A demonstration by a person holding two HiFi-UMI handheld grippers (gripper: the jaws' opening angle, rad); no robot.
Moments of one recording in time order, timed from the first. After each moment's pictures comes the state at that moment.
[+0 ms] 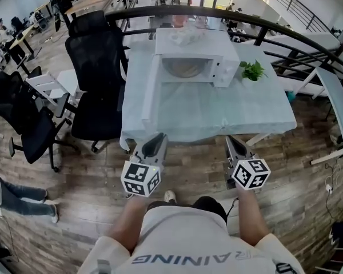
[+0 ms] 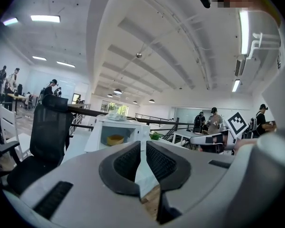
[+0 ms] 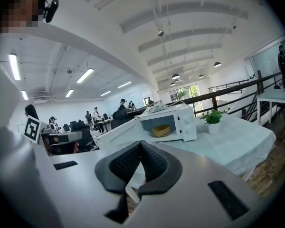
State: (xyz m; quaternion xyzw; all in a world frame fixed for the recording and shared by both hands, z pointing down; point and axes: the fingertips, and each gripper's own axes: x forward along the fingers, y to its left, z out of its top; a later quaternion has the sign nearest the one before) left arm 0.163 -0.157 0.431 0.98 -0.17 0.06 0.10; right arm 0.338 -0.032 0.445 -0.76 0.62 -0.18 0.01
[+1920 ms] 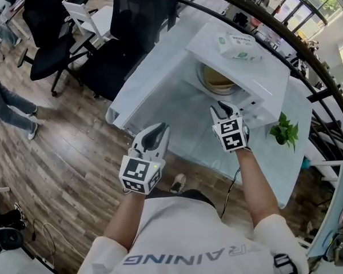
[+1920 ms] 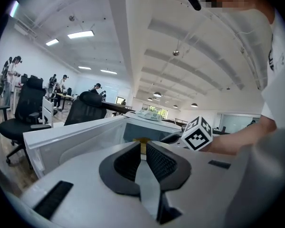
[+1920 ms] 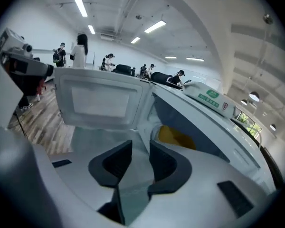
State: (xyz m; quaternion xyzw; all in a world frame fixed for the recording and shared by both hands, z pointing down) left arm 0.301 -0.270 0.484 0.89 -0.42 0.04 0.17; right arm 0.480 -0.358 0.563 -0.49 0.79 -0.04 -0.37
